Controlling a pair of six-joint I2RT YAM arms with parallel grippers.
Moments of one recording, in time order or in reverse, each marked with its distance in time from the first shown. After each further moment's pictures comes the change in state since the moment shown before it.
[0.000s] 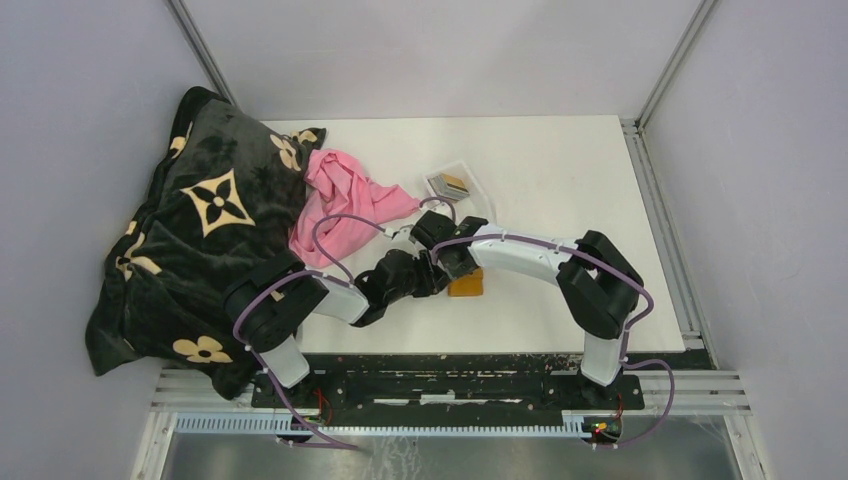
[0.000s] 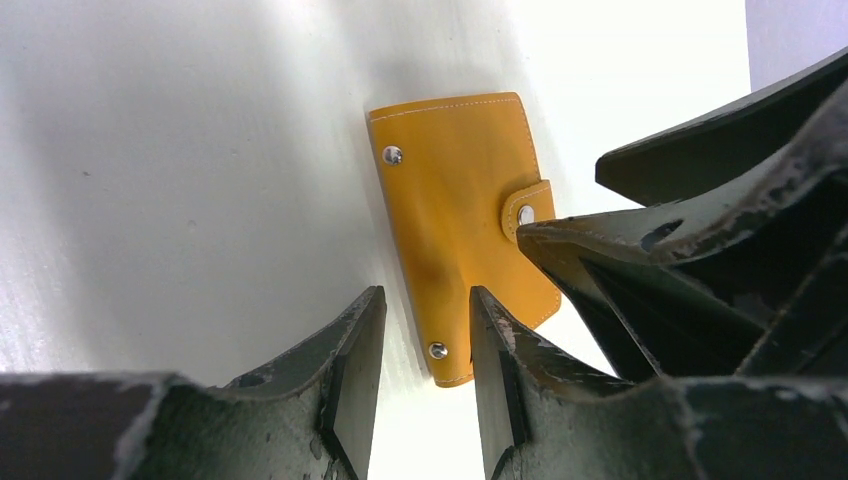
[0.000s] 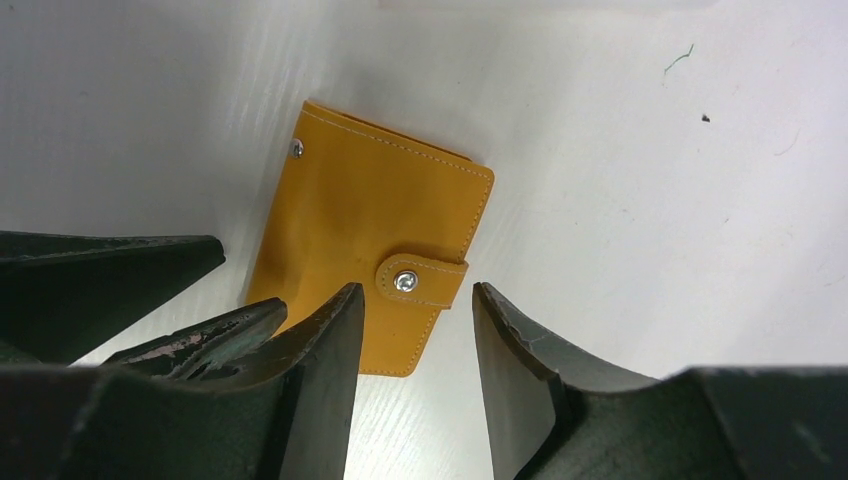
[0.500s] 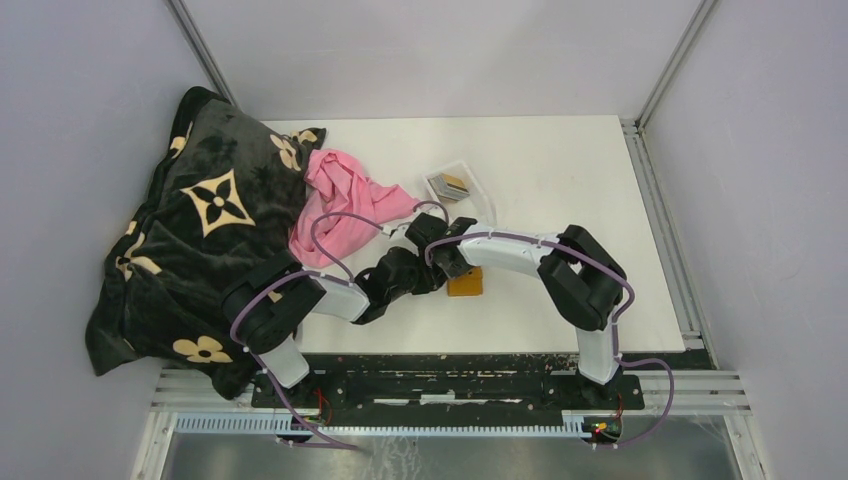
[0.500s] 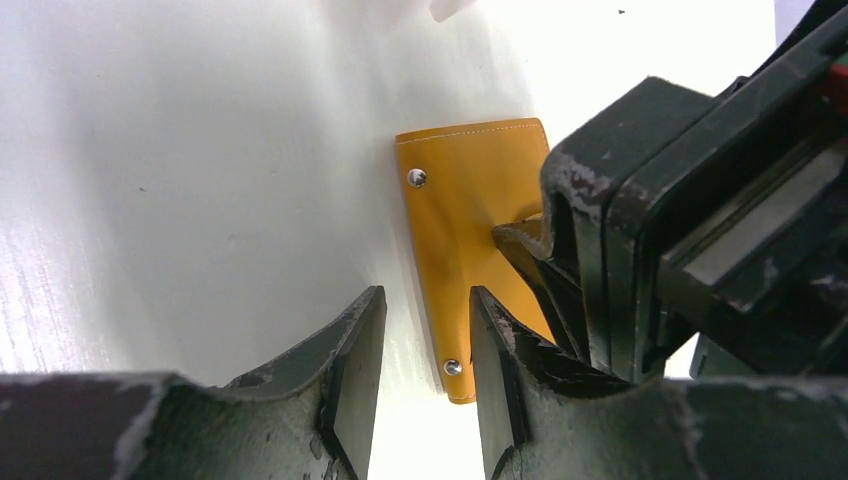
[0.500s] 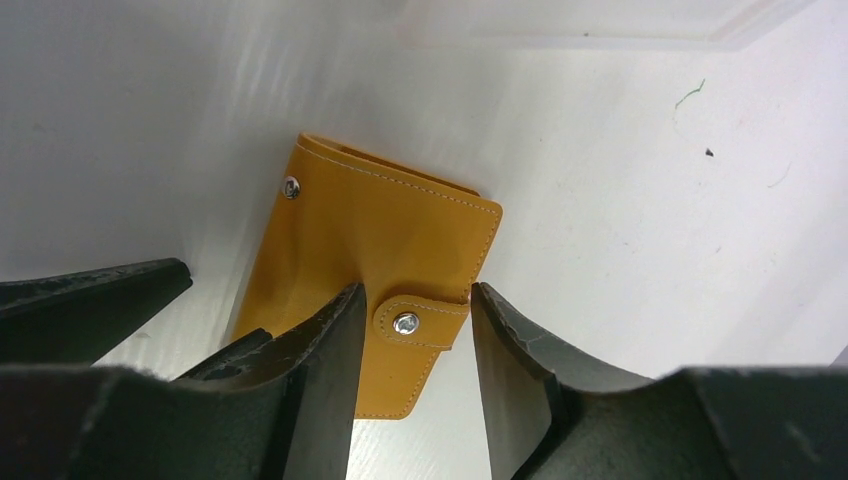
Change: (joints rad) left arm 0.001 -0.012 0.025 -0.064 -0.062 0.000; right arm 0.000 0.091 0.035 0.022 0.032 -0.051
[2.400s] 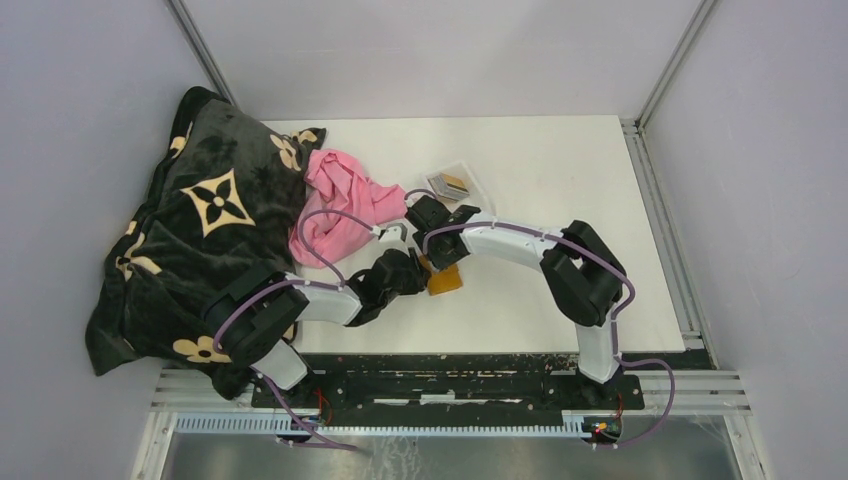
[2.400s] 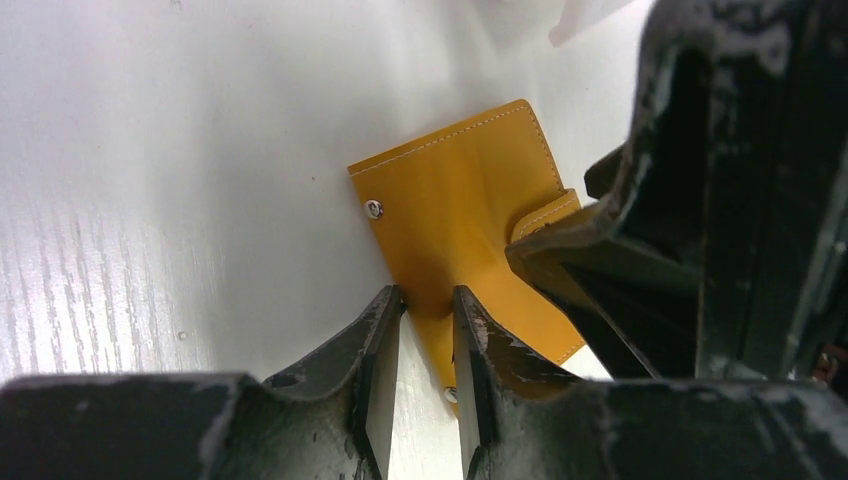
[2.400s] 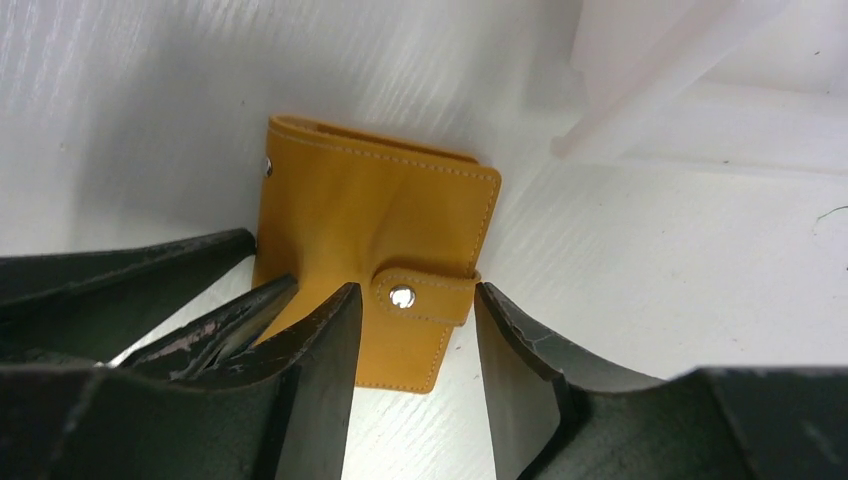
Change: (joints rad) left arm 0.000 -0.096 -0.017 -0.164 -0.151 0.093; right arm -0.047 0.004 0.065 0.072 -0.288 -0.053
